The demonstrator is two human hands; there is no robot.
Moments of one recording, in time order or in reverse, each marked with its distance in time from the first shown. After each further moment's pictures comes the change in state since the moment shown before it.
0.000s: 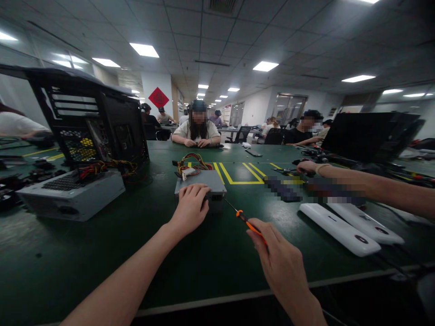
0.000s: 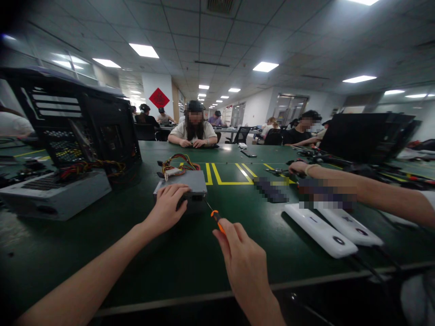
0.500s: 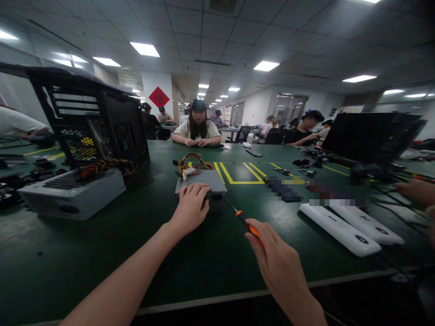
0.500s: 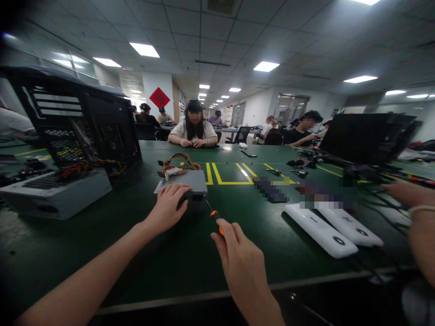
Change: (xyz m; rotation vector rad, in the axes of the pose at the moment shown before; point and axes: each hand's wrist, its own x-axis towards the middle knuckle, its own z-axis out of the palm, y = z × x) left_hand -0.001 0.000 -0.001 -0.001 -0.005 0.002; right_hand -0.001 -0.002 0.000 -0.001 -0.069 -0.012
